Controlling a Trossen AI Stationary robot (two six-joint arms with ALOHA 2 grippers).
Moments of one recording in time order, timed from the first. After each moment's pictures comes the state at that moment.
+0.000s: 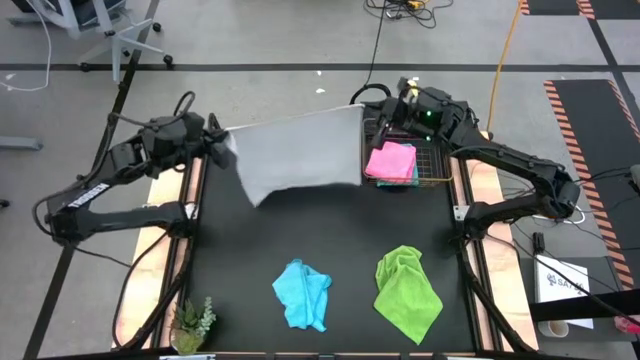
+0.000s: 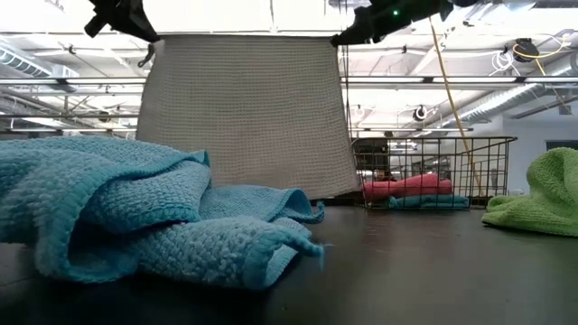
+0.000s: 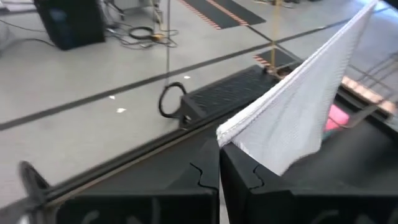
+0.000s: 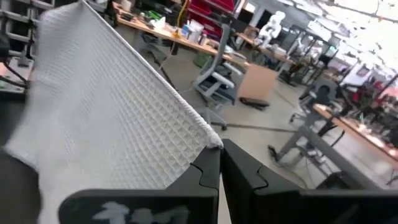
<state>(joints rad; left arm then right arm) 0.51 0.76 1.07 -0.78 -0.31 -0.33 -0.58 1.24 1.09 0.04 -0.05 -0.43</state>
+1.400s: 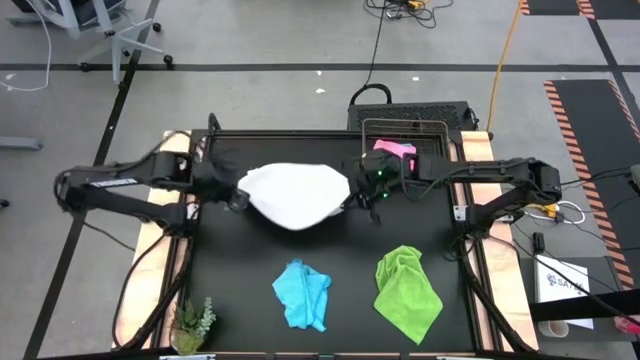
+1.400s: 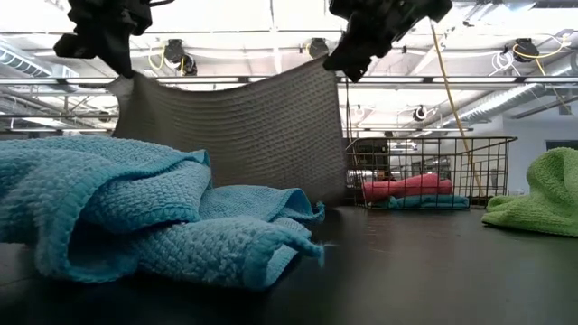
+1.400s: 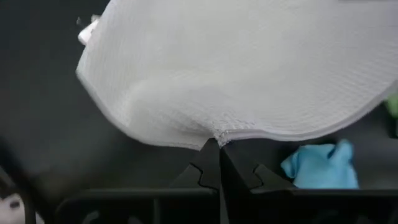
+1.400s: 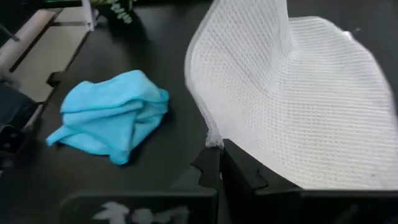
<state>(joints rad) 0.09 0.99 1.07 -1.18 -0.11 -0.94 -0.16 1.41 1.08 -0.37 -0.34 -0.08</state>
